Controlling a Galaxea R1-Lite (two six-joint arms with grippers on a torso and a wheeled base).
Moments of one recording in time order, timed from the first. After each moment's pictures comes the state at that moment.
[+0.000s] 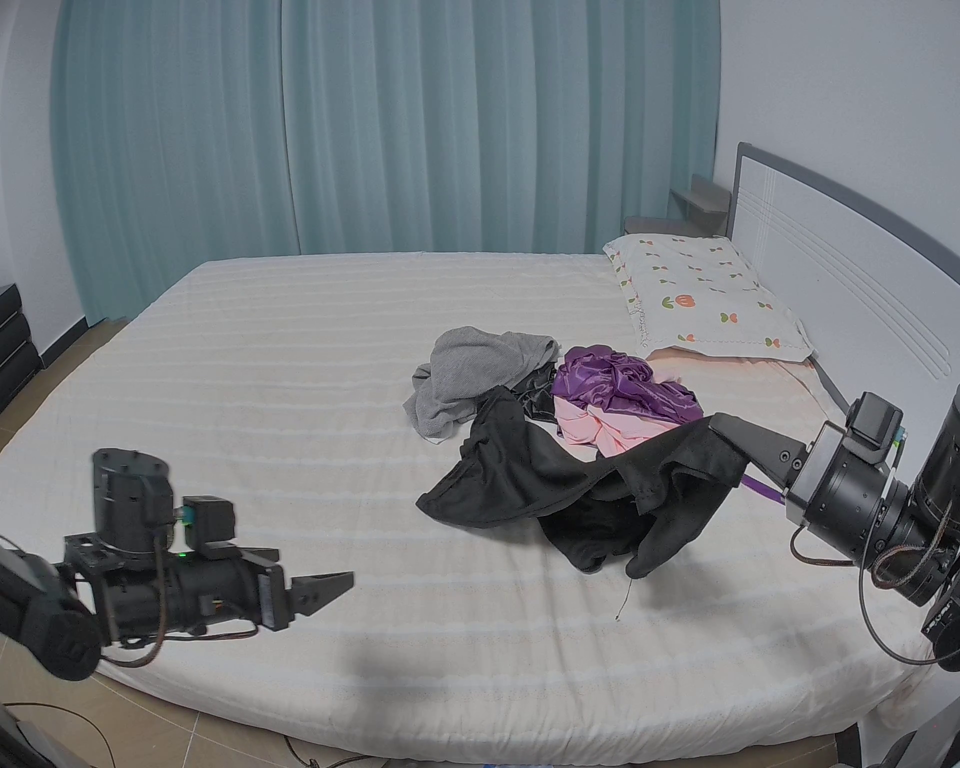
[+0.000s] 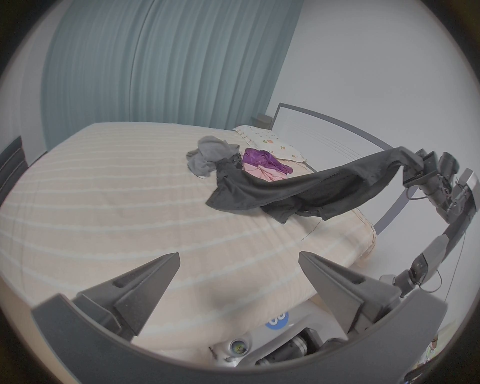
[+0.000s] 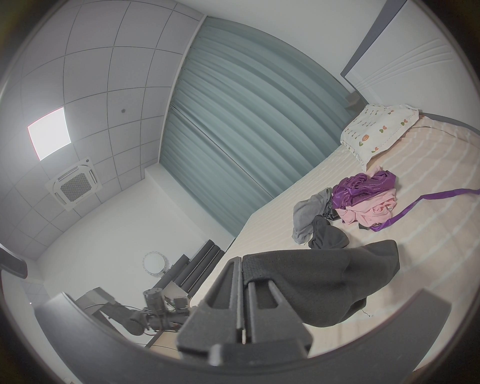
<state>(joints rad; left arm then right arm) -0.34 1.55 -0.37 -0.61 -0.20 -0.17 0.55 1.46 -0.34 -1.15 0.09 0.76</state>
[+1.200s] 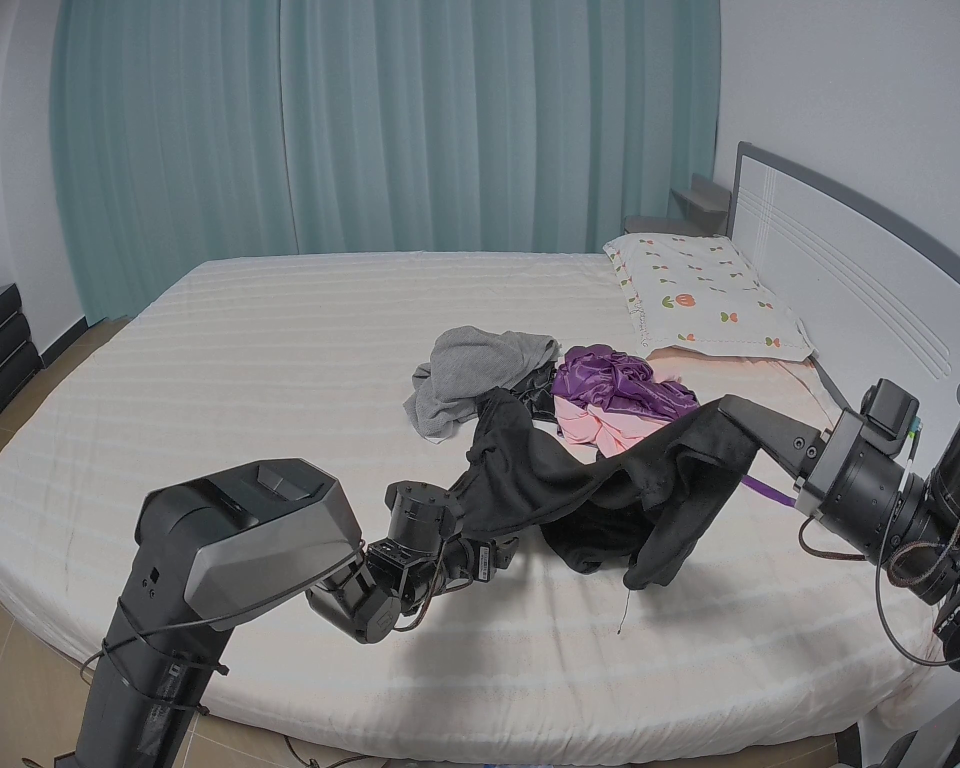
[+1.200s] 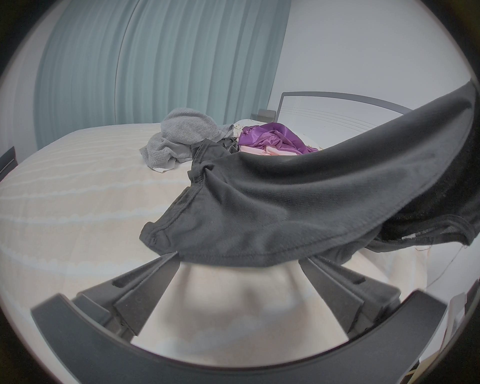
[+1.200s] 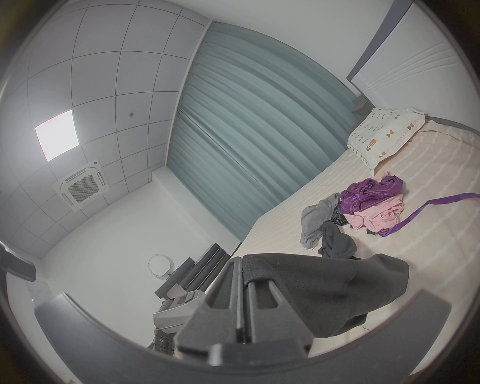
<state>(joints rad) -0.55 2.57 -1.16 -0.92 0.05 -0.22 0.58 1.42 -0.36 -1.14 0.08 0.76</state>
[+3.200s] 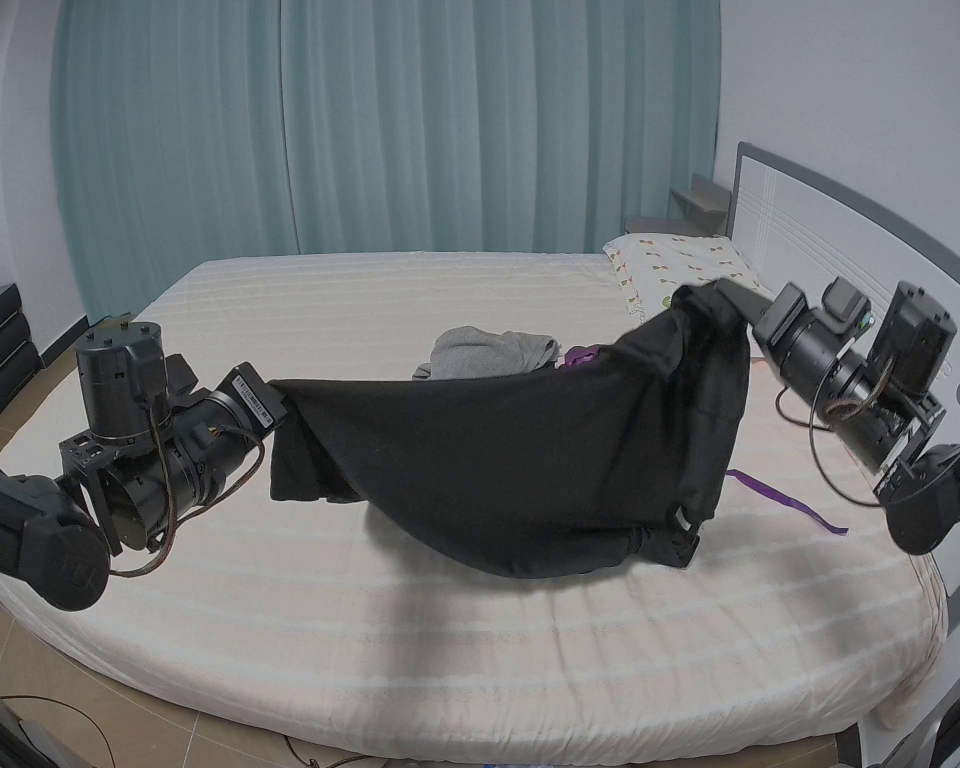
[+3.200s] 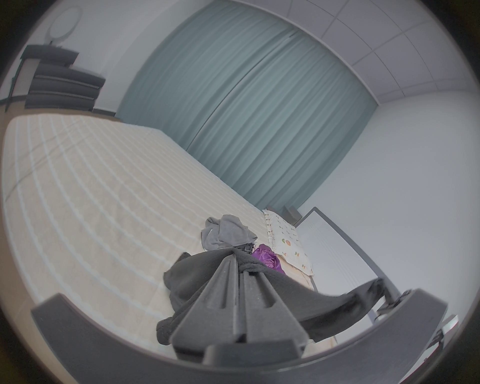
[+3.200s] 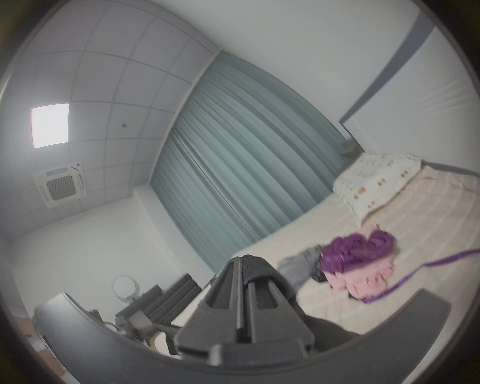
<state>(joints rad) -0.37 1.60 -0.66 -0.74 0.17 -0.74 0.34 1.71 -0.73 -1.18 0.08 0.68</state>
